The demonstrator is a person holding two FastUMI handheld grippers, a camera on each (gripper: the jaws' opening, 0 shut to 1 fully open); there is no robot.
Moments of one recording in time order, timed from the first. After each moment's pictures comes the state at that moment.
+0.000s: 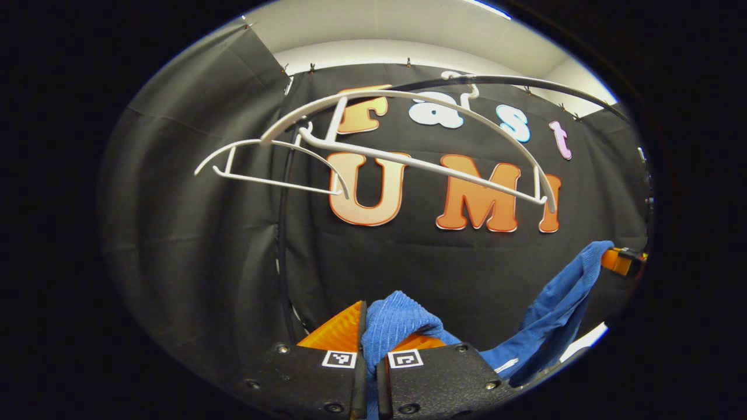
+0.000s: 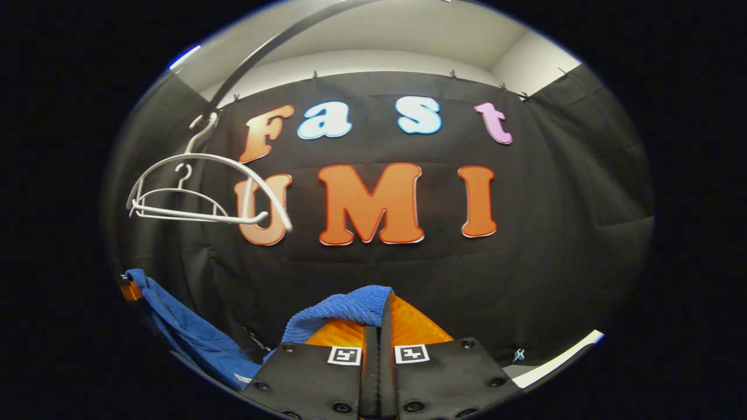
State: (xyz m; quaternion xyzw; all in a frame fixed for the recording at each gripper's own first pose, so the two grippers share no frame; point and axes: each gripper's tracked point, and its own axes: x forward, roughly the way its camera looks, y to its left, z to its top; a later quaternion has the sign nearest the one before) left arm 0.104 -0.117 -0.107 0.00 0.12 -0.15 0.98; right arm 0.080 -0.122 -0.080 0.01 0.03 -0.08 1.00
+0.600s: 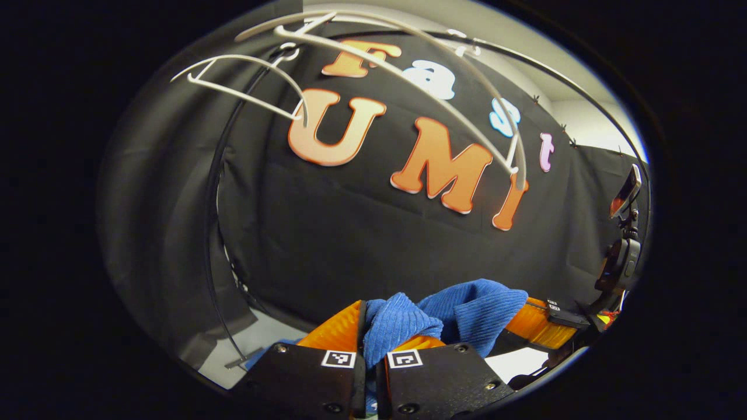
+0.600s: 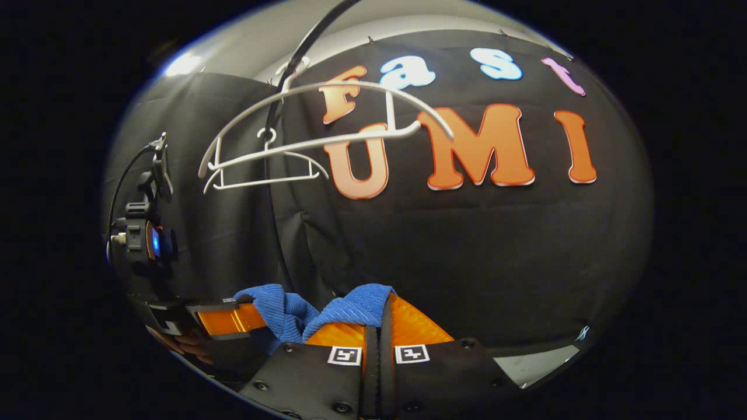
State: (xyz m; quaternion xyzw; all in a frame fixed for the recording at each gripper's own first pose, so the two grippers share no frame) left arm 0.072 -0.190 -0.206 -0.11 0.27 -0.22 0.93; right arm 0.087 0.027 -0.190 0.07 0.18 0.11 0.97
